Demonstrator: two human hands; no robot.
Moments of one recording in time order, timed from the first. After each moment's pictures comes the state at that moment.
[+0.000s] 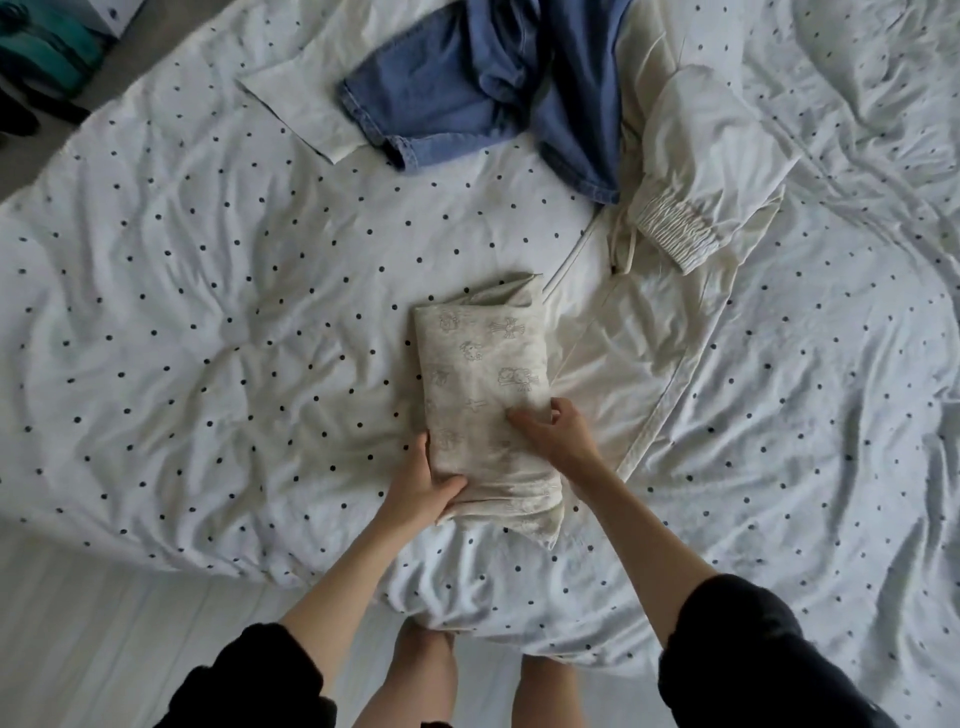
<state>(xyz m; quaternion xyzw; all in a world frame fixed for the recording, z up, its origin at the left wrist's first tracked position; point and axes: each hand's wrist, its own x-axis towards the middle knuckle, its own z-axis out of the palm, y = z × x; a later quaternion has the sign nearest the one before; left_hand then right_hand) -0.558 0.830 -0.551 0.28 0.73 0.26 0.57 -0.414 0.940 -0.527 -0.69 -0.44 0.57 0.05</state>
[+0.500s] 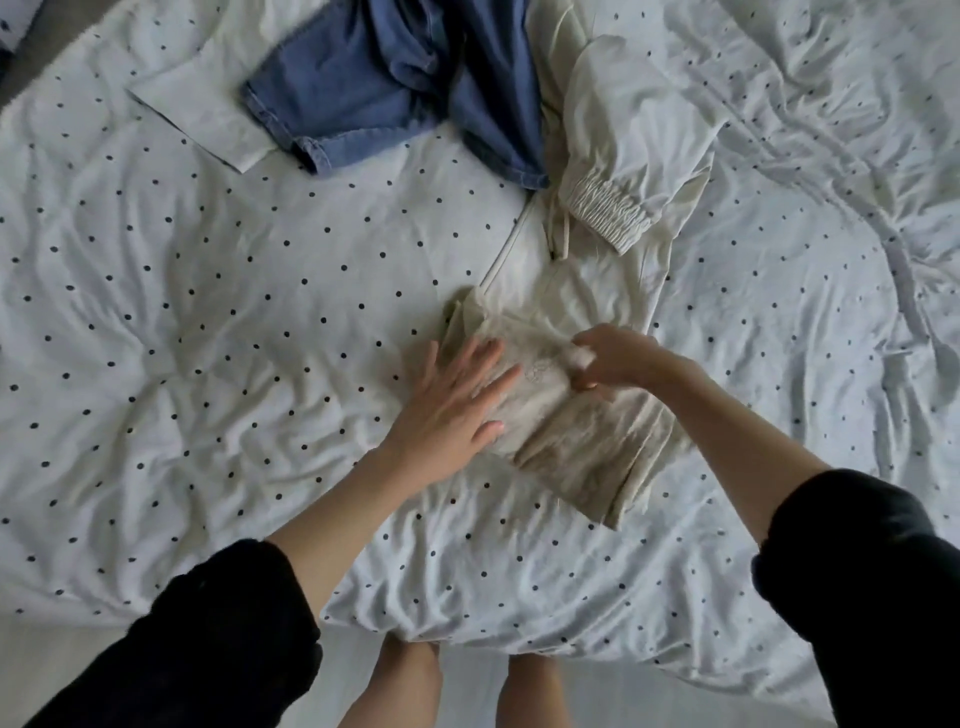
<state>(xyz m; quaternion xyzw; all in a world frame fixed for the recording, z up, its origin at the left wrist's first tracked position) -0.533 0.918 -0.541 0.81 0.56 0.09 0.14 -0.353 1.048 -0.470 -0.57 -0.70 0.31 -0.29</state>
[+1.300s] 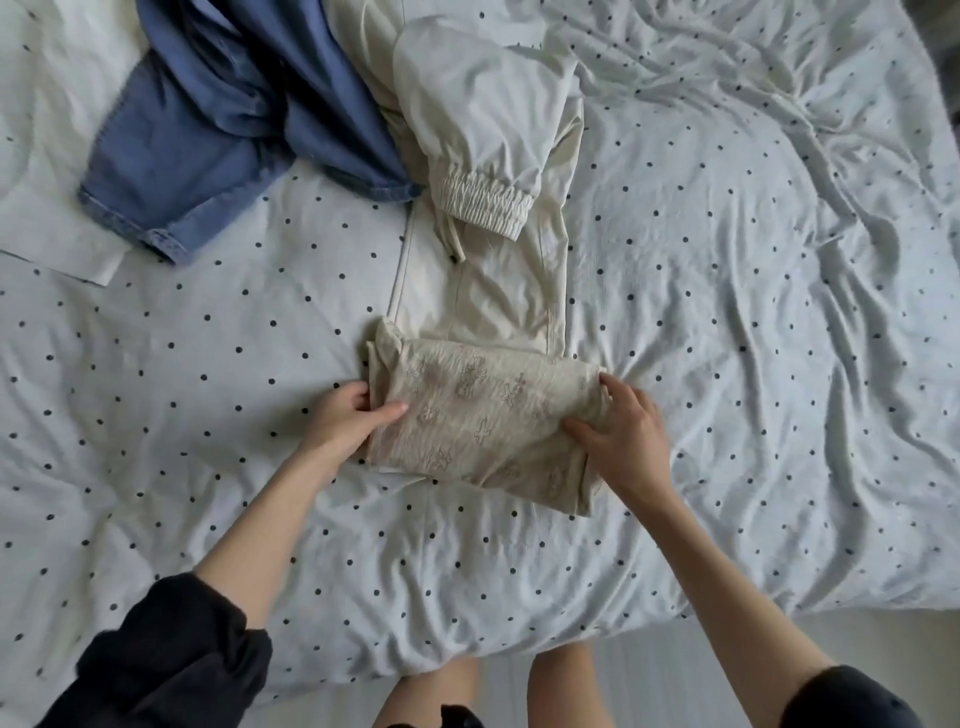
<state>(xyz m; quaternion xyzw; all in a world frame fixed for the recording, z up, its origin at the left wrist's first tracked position) -0.558 0.980 -0.553 0.37 0.71 0.15 0.58 -0.276 0.935 -0.505 -0.80 -0.49 0.32 0.12</state>
